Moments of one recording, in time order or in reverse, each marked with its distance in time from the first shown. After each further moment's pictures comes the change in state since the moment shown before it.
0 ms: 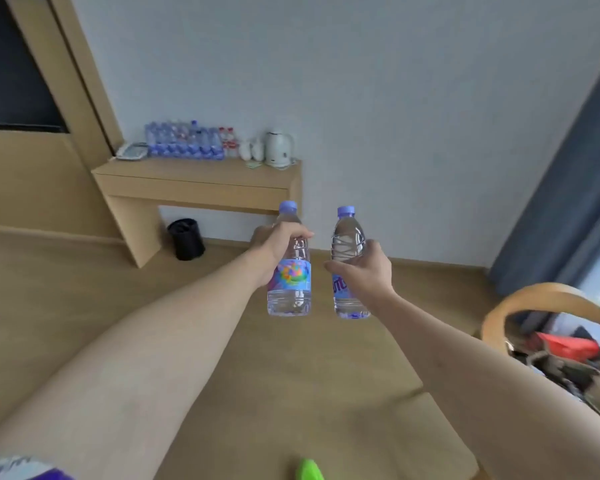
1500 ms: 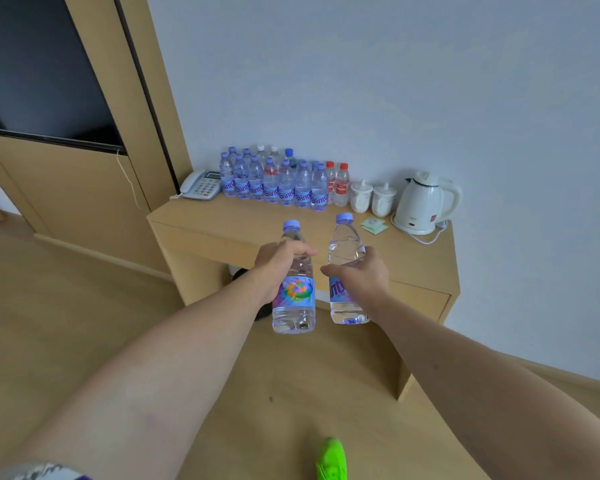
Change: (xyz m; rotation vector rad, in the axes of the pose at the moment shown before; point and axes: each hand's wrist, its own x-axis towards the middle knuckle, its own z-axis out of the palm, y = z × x) left_hand 0.691 0.151 -0.386 -0.048 0.178 -0.070; right_hand 0.538 -0.206 0.609 0.063 -0.223 0.050
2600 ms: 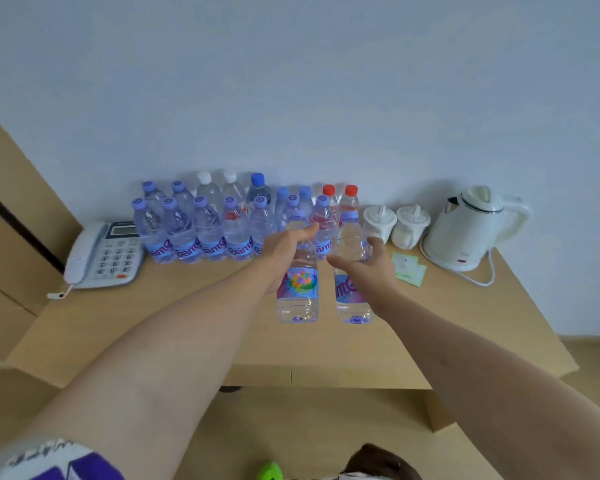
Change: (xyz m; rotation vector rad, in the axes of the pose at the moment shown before) left_hand 0.496 0.122 -0.005 0.121 -0.381 -0.039; right_hand 0.395 -0.036 0.185 0.017 0.312 0.192
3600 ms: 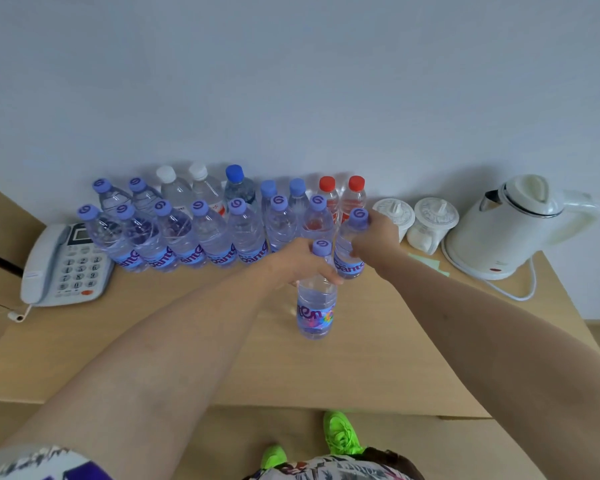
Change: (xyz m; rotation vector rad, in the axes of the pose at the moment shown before) left_hand 0.125 -0.008 0.041 0.621 -0.304 -0.155; right_hand 0.171 0.002 0.017 -0.312 -0.099 -0.013
